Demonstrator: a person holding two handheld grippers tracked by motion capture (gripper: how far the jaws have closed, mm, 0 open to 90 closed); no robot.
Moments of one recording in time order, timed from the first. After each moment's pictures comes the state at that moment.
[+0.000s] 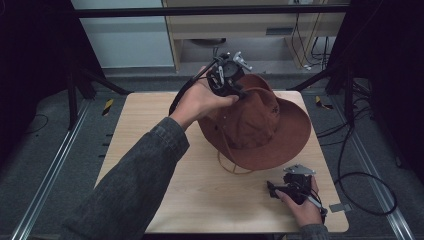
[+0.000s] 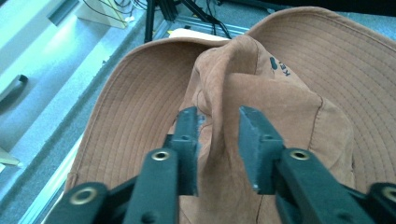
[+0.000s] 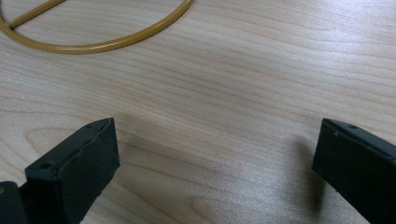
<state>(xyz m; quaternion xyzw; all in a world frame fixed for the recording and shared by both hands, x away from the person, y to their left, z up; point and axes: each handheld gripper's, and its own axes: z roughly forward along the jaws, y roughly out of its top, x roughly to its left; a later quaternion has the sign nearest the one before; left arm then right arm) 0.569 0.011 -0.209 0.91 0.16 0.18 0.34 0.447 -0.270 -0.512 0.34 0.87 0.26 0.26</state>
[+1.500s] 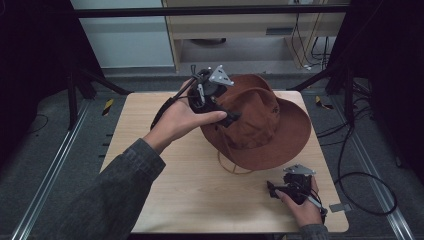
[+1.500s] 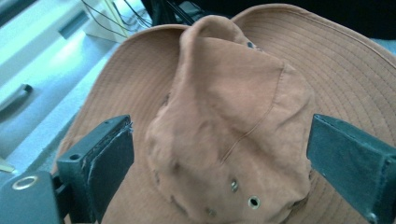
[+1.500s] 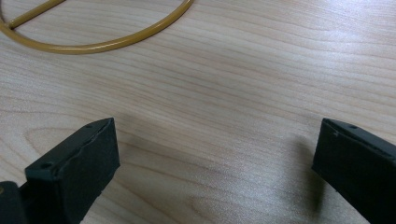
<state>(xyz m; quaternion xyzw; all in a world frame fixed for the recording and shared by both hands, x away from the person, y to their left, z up) 0.528 0.057 -0.221 0.88 0.17 0.20 0.39 0.447 -0.270 -0.512 0.34 0.87 0.26 0.26</state>
